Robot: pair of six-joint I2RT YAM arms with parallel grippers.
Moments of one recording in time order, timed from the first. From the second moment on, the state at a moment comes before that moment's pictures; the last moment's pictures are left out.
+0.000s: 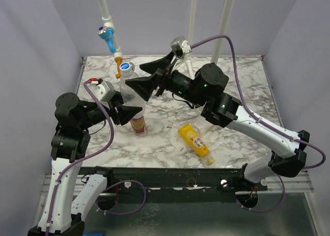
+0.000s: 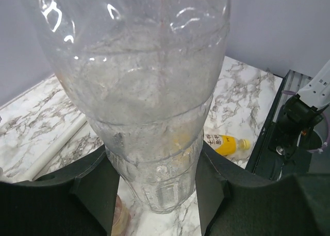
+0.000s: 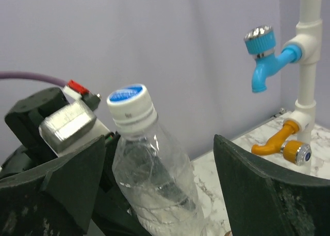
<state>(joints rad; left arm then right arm) -0.16 0.72 1.10 -0.38 0.87 -0.03 1.09 1.48 1.65 0.11 -0.04 0.29</state>
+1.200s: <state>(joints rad) -0.16 0.77 1.14 -0.52 0.92 0.02 1.09 1.48 1.63 0.11 -0.10 0.22</state>
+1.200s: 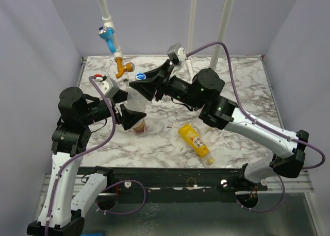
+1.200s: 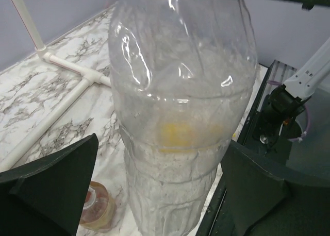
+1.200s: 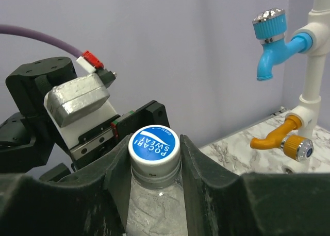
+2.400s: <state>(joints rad) -0.16 0.75 1.07 -0.27 0.90 -0.20 1.08 1.48 1.75 0.19 0.02 0.31</state>
